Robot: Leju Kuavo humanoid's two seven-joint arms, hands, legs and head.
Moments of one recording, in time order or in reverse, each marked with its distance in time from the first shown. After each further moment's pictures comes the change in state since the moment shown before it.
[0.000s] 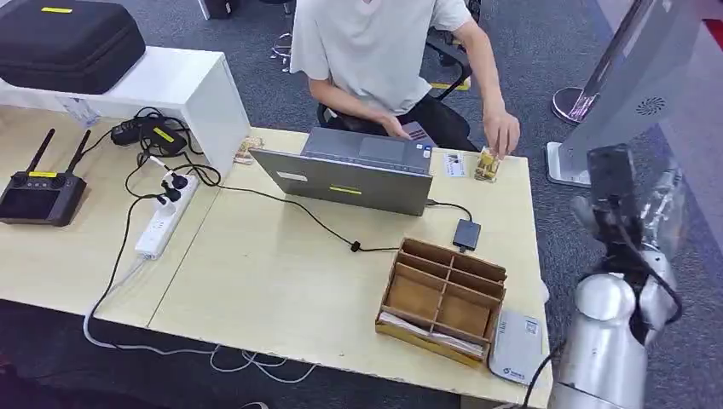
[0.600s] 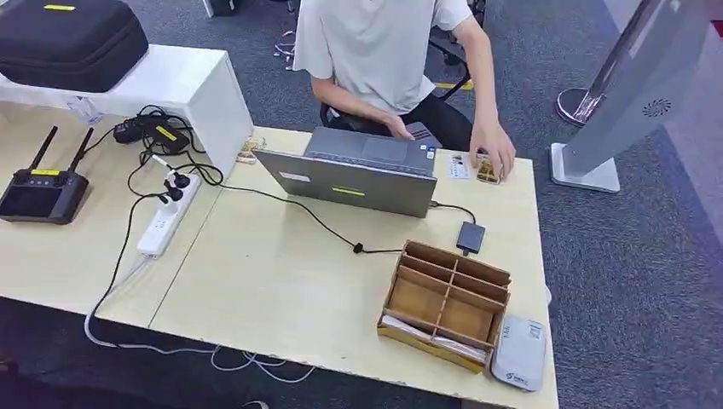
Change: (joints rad) left arm 0.230 0.254 0.048 -0.213 -0.029 0.000 -0.123; right arm 0.280 -0.516 -0.866 0.592 -0.278 -0.284 -0.324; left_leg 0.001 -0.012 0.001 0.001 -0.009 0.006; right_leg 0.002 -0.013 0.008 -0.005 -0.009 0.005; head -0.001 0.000
